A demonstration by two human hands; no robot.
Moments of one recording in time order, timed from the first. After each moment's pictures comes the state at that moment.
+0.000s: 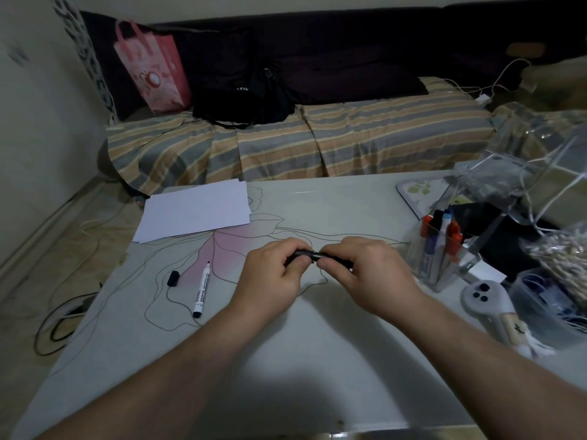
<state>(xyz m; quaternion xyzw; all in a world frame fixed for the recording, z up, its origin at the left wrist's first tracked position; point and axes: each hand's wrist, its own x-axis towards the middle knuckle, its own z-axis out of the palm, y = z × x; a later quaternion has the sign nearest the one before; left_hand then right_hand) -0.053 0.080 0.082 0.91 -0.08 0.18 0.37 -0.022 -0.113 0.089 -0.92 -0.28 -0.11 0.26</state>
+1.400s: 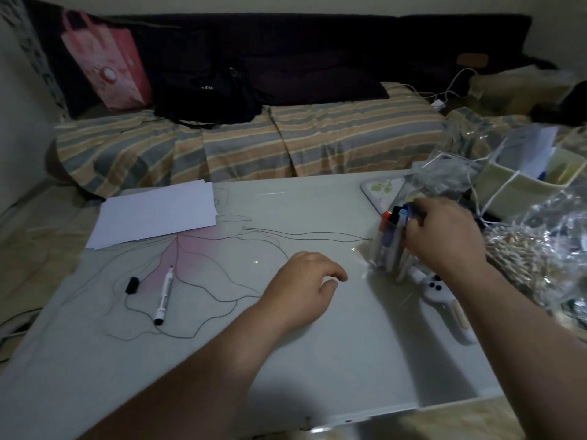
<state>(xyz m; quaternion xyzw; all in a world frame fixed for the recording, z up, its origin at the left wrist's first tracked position) -0.032 0.000 0.053 0.94 -0.20 0.03 0.29 0.017 -0.246 0.113 -0.97 0.05 -0.18 0.14</state>
